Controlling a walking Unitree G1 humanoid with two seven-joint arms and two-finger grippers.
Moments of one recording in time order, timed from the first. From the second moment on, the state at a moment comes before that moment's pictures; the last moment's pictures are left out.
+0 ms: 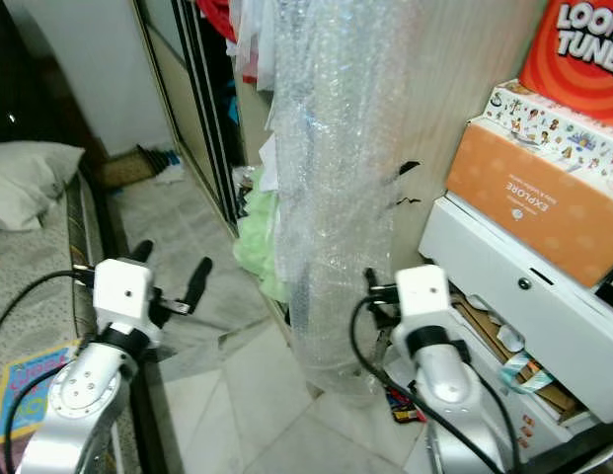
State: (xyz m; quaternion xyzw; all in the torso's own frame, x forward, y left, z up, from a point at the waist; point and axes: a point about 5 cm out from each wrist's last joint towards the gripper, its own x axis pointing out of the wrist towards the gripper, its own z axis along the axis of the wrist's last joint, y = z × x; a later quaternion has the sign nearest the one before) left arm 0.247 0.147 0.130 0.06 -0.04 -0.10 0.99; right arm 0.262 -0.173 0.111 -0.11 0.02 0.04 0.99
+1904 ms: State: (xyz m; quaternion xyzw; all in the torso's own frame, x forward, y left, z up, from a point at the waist) left arm 0.242 0.147 0.132 0.04 -0.05 -0.09 0.99; right arm 0.260 -0.174 0.108 -0.12 0.03 0.05 0.99
